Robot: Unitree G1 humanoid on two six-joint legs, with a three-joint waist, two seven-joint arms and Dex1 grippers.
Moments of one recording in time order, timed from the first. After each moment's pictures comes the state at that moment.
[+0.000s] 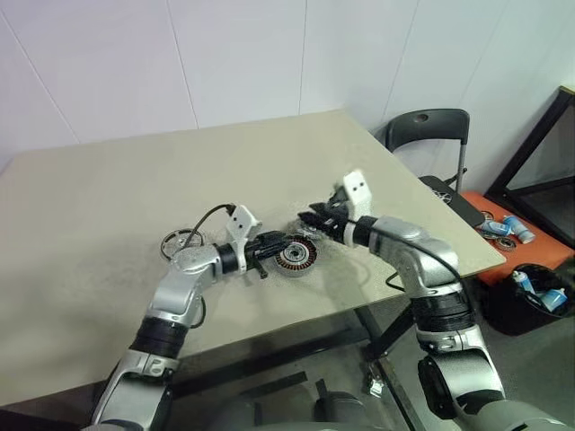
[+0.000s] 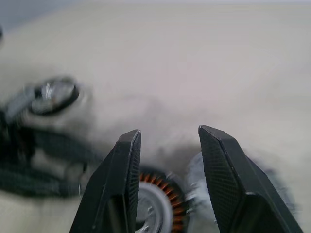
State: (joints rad) left arm -0.45 0.27 -0.15 0.19 -0.24 0.30 -0.84; right arm -0.59 -0.26 -0.02 0.02 0.30 0.78 0.60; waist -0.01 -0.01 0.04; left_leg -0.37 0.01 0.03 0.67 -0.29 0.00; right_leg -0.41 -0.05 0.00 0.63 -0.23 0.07
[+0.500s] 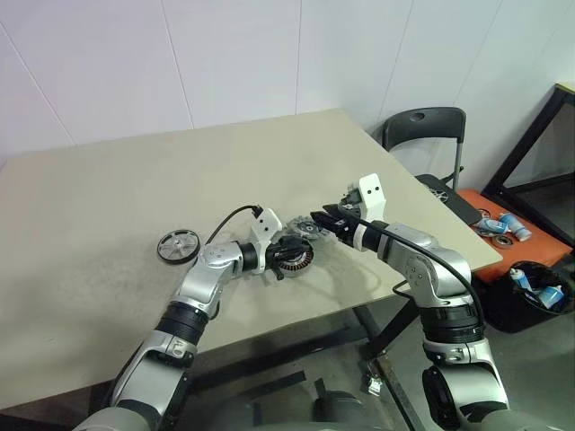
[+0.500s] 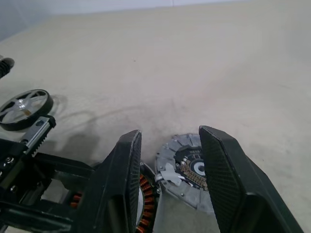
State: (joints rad) left arm -0.53 0.22 -0.22 0.39 -0.15 0.21 -0.85; right arm -0.52 -0.26 -0.02 -0.04 0.32 0.81 0.50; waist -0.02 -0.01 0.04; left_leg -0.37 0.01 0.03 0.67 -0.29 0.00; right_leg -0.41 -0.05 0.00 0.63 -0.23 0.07
